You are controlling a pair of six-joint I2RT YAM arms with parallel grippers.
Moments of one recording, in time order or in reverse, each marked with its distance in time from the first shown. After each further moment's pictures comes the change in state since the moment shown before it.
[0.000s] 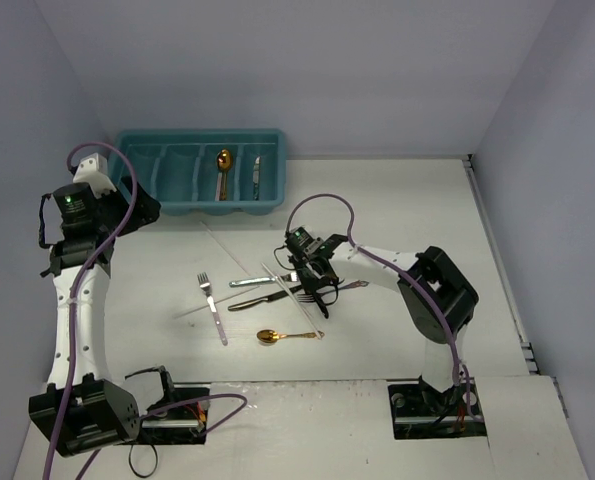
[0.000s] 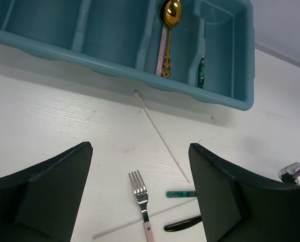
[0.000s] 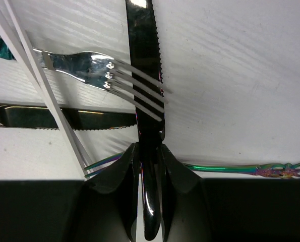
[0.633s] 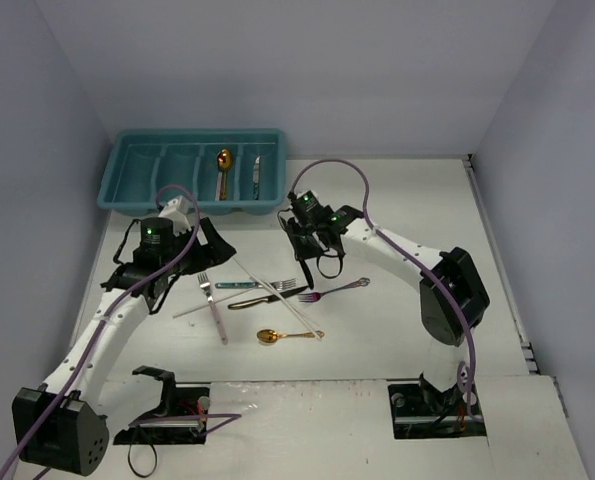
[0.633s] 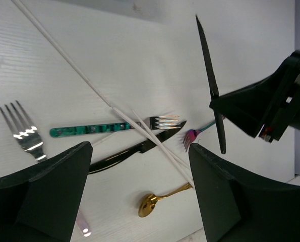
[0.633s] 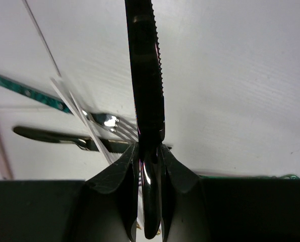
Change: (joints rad) left arm -0.433 -0.100 -0.321 0.080 -0.007 -0.262; right arm -0.056 -0.050 0.194 -0.053 -0.065 0.055
